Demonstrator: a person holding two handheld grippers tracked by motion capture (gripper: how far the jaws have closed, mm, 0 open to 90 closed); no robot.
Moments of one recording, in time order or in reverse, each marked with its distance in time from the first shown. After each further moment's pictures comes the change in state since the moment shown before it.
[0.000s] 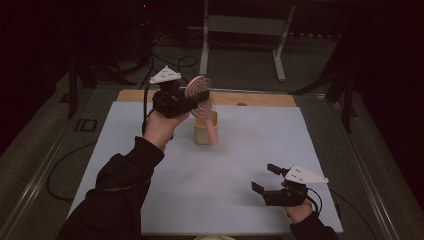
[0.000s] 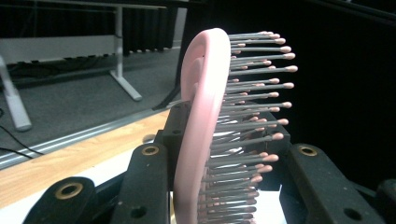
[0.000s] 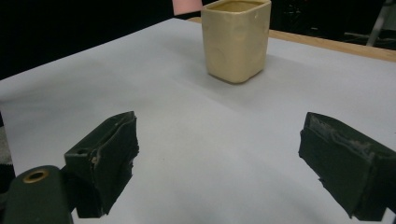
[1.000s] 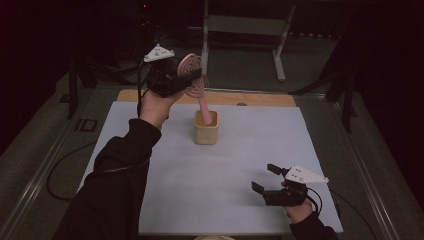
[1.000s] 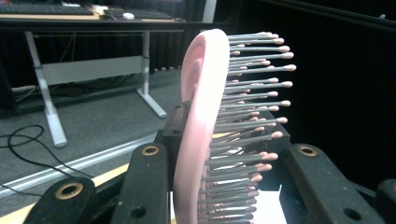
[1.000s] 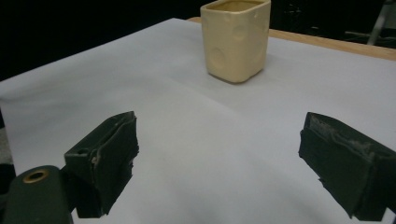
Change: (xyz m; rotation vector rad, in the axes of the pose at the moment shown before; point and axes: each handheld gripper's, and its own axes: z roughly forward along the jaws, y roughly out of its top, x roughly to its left) left arm 0.026 0.035 0.005 -0.059 0.089 0.033; right arm 0.000 0.000 0.000 0.001 0.002 0.007
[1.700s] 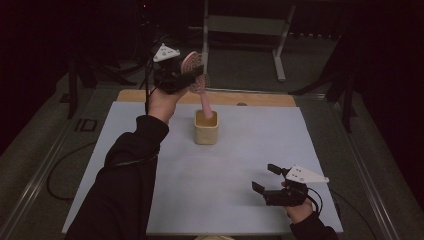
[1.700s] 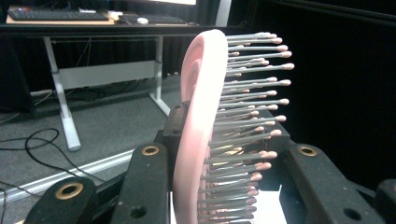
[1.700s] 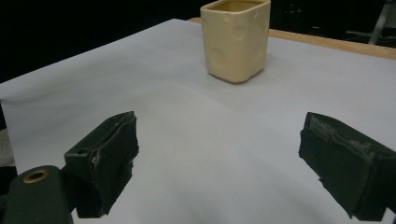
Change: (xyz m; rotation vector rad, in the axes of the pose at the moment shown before) left arm 0.010 -0.010 0.027 -0.019 0.060 0.003; right arm -0.001 -0.001 -0.001 -0.005 0.007 0.005
